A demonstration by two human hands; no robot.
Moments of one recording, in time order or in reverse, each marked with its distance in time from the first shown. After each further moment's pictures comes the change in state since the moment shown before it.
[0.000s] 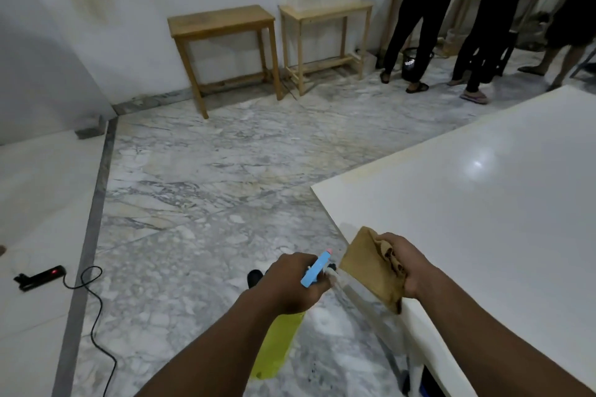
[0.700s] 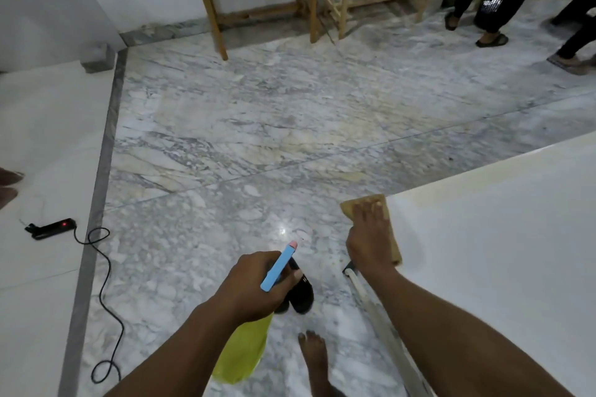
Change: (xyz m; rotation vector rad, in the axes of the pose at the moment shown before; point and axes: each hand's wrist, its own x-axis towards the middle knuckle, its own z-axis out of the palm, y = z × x) left_hand 0.147 -0.136 -0.094 -0.225 0.144 -0.246; right_hand 0.316 -0.051 0.143 -1.537 0.276 -0.661
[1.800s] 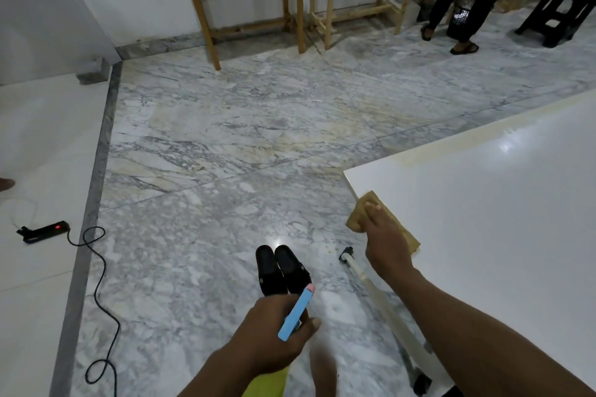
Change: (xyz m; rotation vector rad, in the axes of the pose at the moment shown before) left_hand -0.126 -0.050 0.092 -0.053 -0.125 0.056; right_hand -0.121 0.050 0.024 0.132 0.278 -0.260
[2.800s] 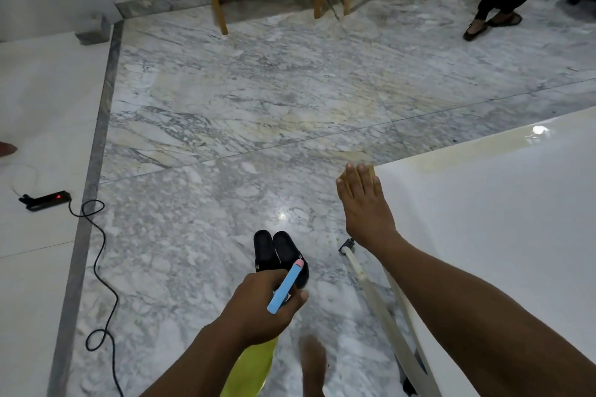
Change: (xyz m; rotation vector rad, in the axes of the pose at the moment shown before) left_hand 0.085 -0.006 -0.007 -0.023 0.106 -0.082; right_hand 0.113 0.011 0.028 -0.478 -0.267 -0.200
